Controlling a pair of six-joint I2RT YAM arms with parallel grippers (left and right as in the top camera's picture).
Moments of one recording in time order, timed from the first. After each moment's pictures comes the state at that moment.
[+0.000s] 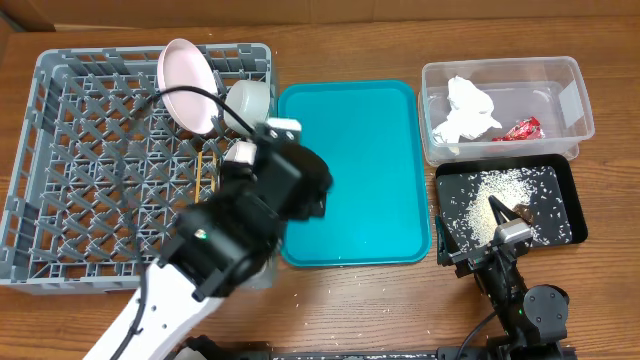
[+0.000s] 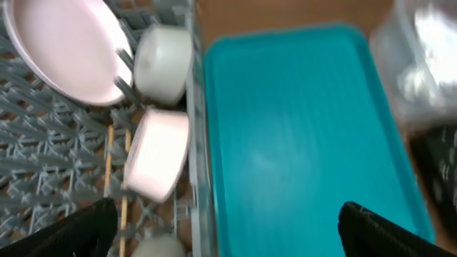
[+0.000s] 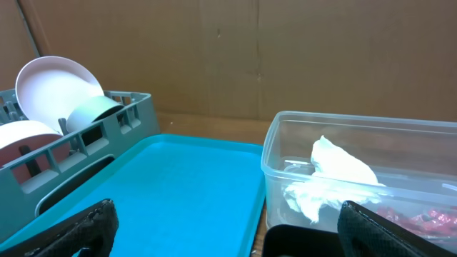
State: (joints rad) left arm -0.69 1.21 1.36 -1.04 -0.45 -0.49; right arm 0.16 0.01 0.02 -0.02 -0.18 0.04
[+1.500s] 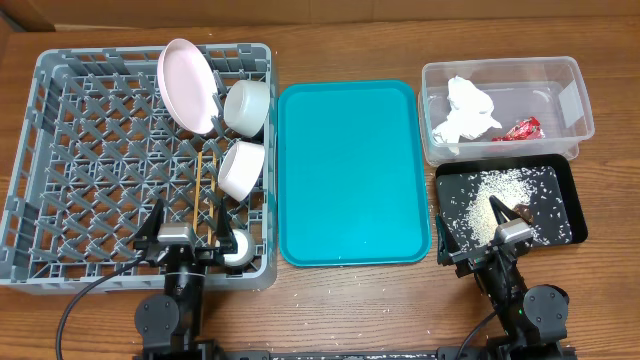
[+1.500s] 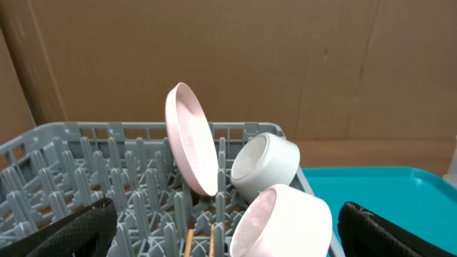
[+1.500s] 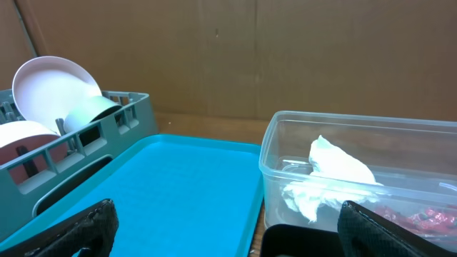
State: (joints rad) left arm 0.08 0.09 0.06 0.08 0.07 -0.01; right arm 0.16 0.01 0.02 -0.02 -0.18 0.04
